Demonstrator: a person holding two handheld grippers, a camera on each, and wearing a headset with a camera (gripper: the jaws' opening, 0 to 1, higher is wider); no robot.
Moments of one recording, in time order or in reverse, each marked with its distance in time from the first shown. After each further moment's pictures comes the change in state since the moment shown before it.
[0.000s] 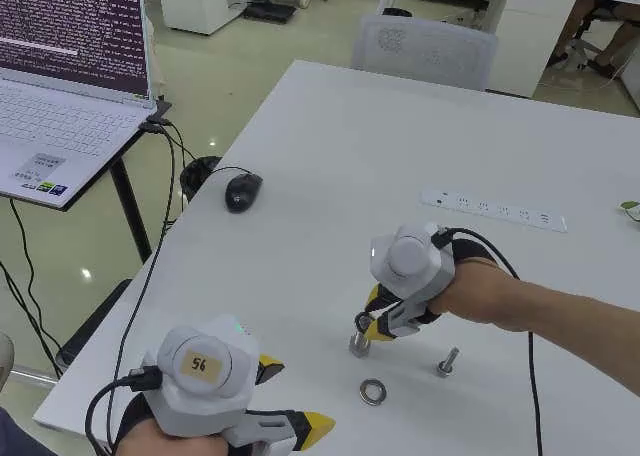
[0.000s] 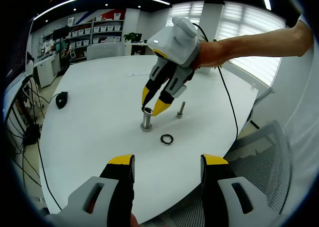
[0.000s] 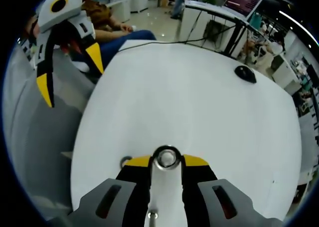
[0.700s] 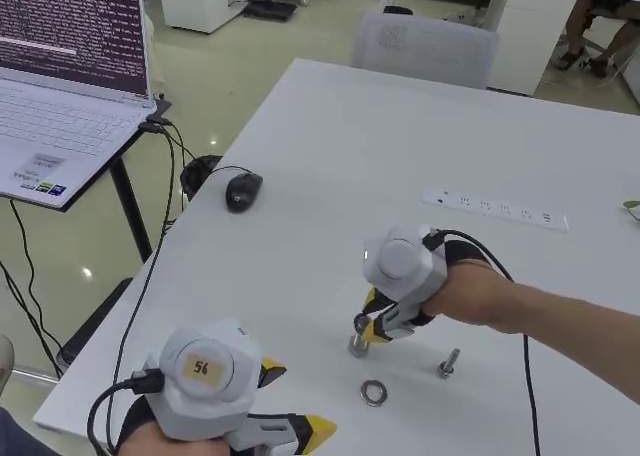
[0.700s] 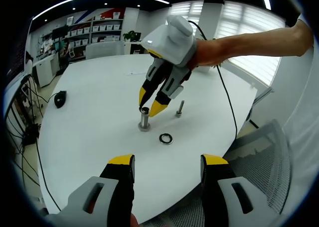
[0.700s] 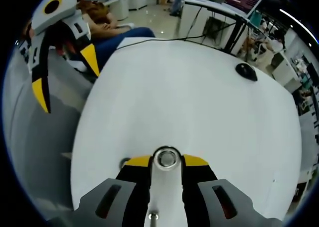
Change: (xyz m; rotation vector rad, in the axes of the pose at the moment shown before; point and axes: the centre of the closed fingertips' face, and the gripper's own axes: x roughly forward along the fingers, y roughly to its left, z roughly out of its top) left arm 0.004 -0.002 -0.002 -0.002 0.009 -0.010; right arm 0.004 0.000 0.002 0.018 0.027 0.000
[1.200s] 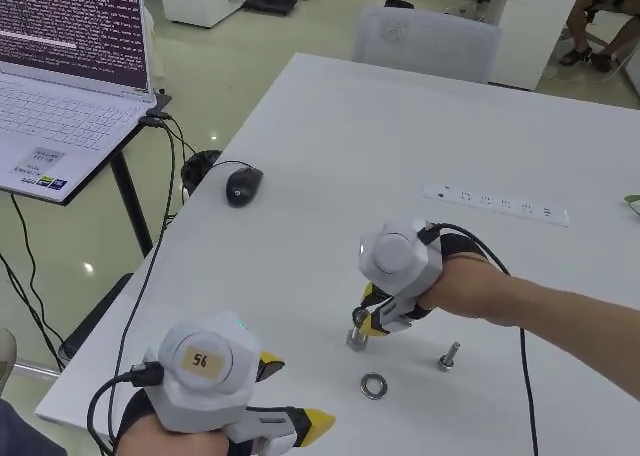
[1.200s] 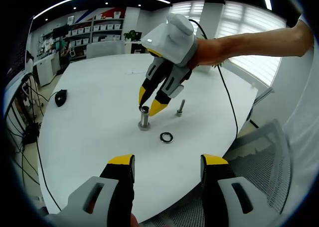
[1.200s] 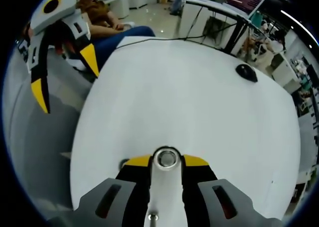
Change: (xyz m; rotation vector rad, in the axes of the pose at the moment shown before) left arm -0.001 0.002 -0.003 -0.004 0.003 0.005; right arm 0.000 0.000 0.003 -0.018 0.003 -0.010
